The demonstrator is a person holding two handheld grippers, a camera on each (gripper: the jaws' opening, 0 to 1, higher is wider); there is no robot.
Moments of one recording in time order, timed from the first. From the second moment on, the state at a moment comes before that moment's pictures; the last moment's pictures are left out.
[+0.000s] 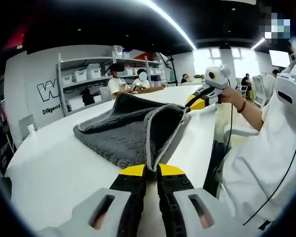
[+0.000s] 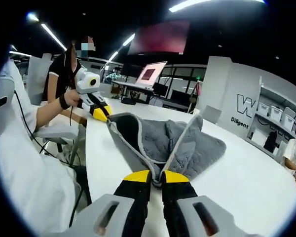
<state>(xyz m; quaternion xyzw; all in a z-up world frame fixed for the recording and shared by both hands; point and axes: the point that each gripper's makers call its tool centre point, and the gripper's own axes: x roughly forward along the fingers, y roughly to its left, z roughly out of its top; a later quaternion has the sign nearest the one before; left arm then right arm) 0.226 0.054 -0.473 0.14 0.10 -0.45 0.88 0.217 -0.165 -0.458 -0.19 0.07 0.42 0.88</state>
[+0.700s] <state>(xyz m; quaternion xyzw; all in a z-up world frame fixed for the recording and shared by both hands) 0.209 0.054 -0.468 0.14 0.10 -0.49 0.86 0.214 -0.167 -0.468 -0.20 0.10 0.44 0.87</state>
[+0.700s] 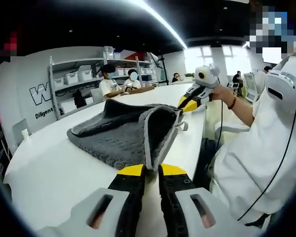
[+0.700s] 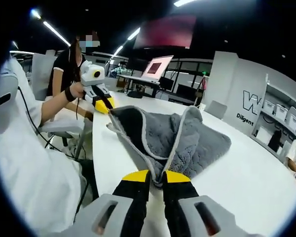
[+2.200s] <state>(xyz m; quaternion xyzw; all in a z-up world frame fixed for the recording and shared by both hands) 0.256 0.036 -0.415 0.00 0.04 -0.46 0.89 0.223 -0.144 -0.427 -0.18 0.04 0.42 0.89</state>
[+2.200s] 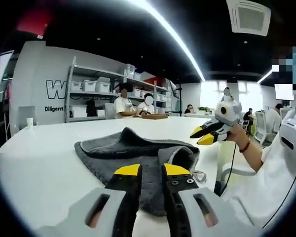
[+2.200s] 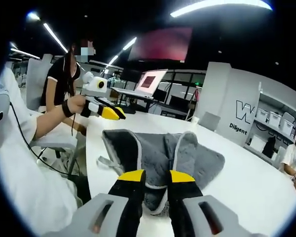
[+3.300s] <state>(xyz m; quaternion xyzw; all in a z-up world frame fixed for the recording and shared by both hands) 0.298 0.023 -0.411 0.00 0.07 -0.43 0.90 0.246 -0.113 -0.400 -0.17 0.03 0.41 0.90</state>
